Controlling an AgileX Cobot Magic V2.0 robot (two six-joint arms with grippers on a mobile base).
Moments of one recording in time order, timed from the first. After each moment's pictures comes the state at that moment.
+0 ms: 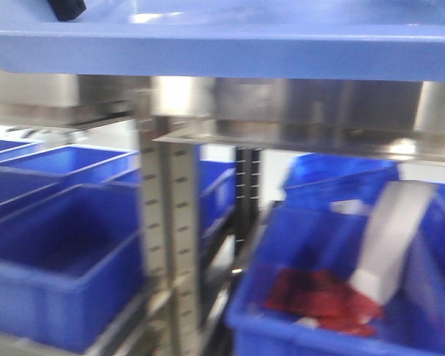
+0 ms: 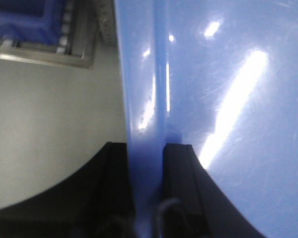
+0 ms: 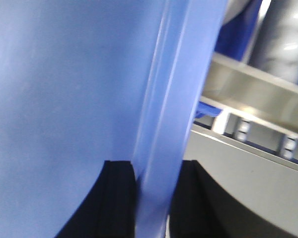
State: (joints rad) left arm -0.65 1.47 -1.51 0.06 1.24 -0.42; right arm 0.42 1.22 -1.30 -0.10 1.18 0.40
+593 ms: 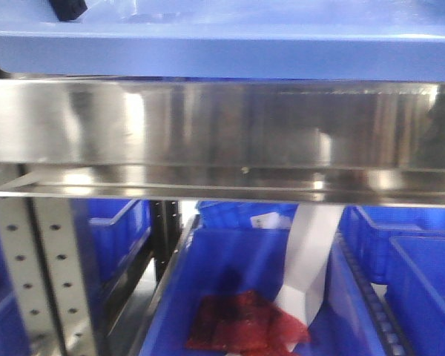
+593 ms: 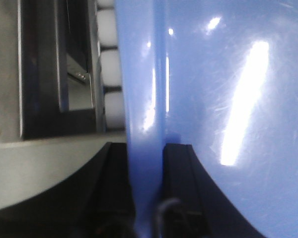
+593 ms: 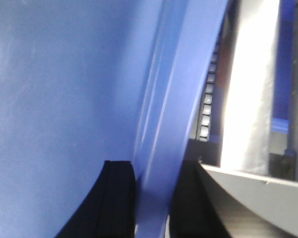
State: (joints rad) left arm -0.65 1.47 -1.51 0.06 1.24 -0.42; right arm 0.42 1.22 -1.30 -0.11 1.18 0.40
